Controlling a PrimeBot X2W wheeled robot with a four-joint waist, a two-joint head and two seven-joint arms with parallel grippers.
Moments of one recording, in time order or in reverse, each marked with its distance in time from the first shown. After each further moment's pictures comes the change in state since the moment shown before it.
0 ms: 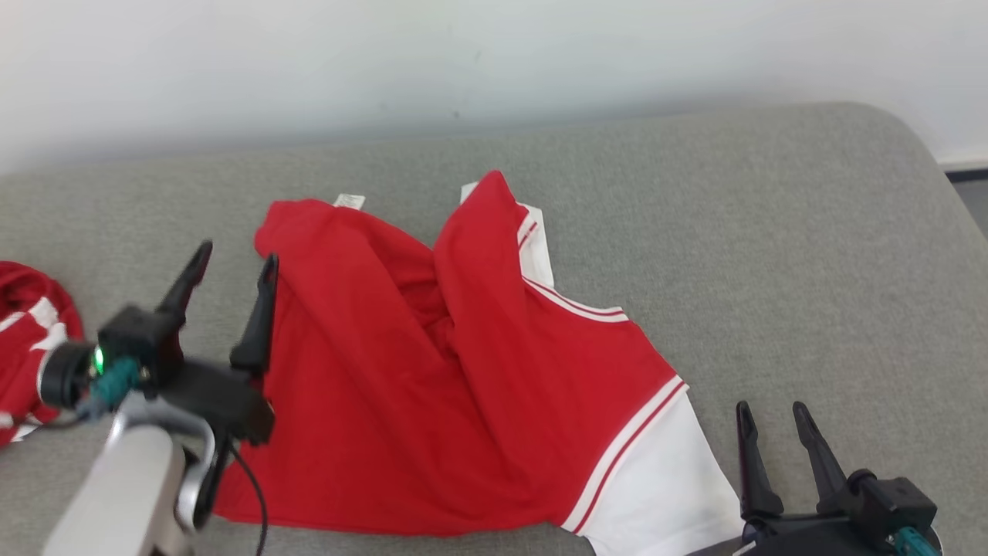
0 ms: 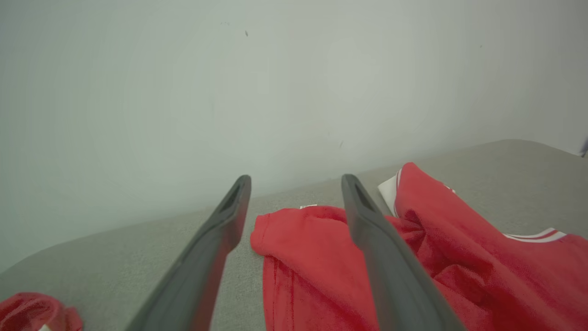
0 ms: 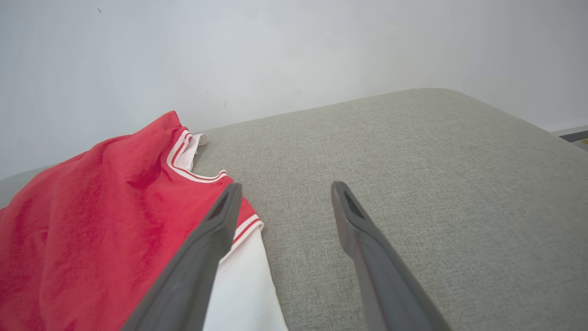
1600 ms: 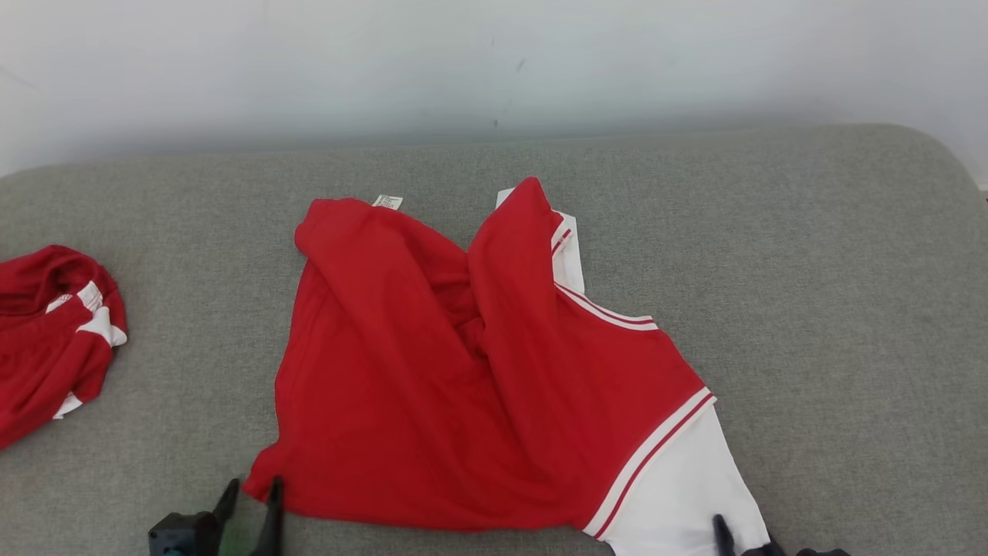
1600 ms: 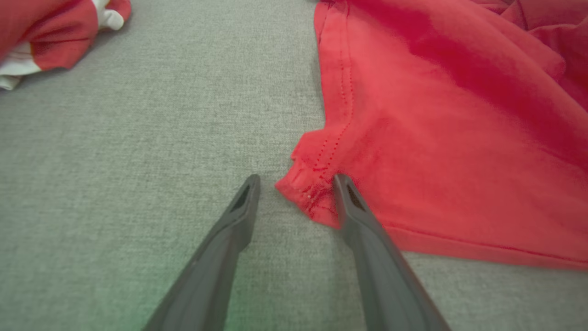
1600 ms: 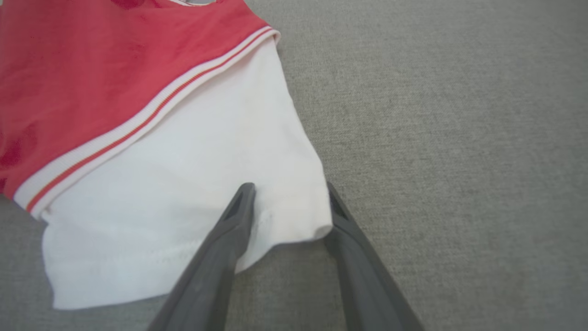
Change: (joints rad) left arm 0.355 -0.209 0.261 0.213 0.157 -0.054 -0.001; right arm 0.059 -0.001 0.045 0.273 -0.083 0.000 -0.002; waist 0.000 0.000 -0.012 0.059
